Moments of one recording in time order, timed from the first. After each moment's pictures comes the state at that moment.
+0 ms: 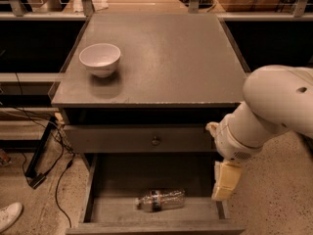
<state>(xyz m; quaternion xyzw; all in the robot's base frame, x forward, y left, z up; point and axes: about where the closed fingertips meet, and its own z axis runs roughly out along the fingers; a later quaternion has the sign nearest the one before) 0.418 -0.145 0.761 -0.67 0.73 0.05 0.13</state>
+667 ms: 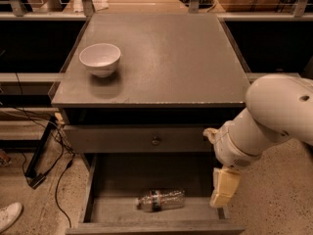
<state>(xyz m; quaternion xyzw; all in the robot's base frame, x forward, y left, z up) 0.409 -0.135 0.749 -0.67 0.72 0.07 0.14</state>
